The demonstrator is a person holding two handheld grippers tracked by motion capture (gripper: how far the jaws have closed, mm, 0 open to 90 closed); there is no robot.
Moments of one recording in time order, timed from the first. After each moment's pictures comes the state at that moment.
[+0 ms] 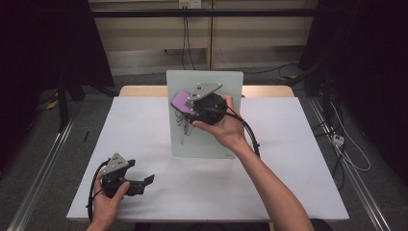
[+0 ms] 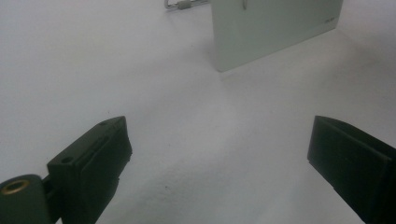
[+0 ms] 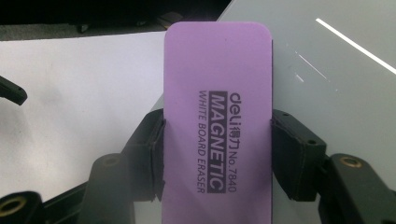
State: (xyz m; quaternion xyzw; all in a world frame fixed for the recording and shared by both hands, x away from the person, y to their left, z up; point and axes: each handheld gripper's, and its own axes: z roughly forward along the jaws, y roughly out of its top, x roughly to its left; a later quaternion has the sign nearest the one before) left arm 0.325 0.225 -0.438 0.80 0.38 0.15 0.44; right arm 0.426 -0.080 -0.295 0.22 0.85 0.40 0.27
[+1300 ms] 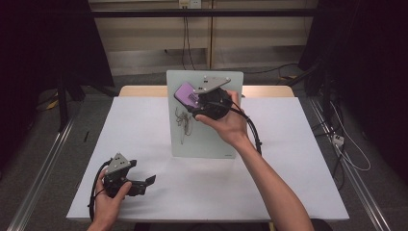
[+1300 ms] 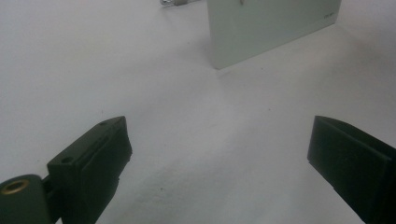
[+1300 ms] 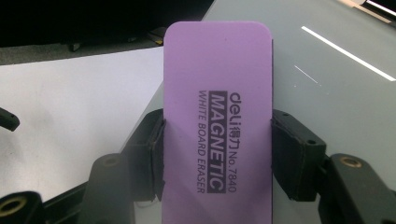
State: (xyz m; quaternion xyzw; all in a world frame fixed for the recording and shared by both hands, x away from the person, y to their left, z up) left arm 0.326 0.221 -0.440 0.80 0.37 0.14 0.44; right arm 0.428 -0.091 -0.283 0.25 0.83 0.42 0.28
